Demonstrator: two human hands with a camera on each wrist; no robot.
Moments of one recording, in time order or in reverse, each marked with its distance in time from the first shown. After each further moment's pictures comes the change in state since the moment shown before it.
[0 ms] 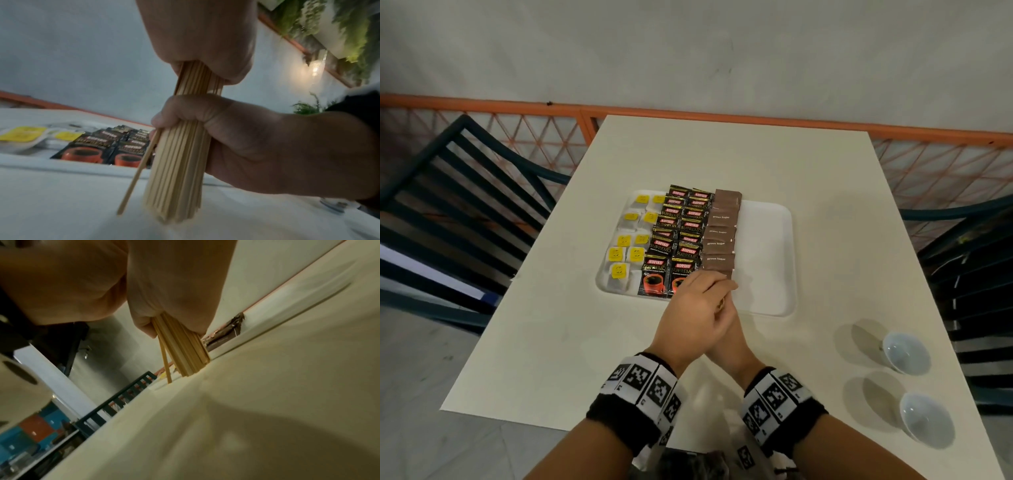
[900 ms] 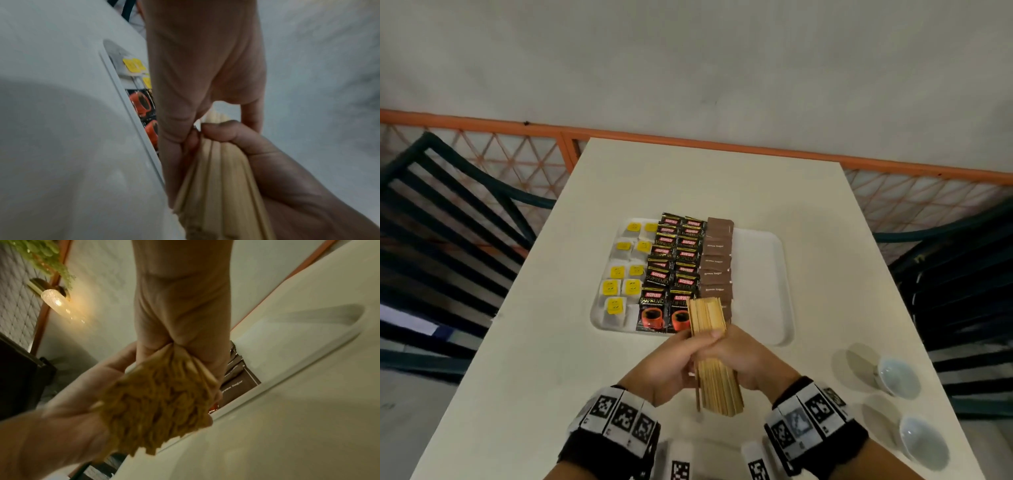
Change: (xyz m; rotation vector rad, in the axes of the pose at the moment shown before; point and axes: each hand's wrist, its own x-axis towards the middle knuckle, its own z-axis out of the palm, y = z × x) left_hand 0.004 -0.033 -0.035 -1.261 -0.593 -1.173; right_hand 0.037 -0.032 -0.009 0.170 -0.275 0.568
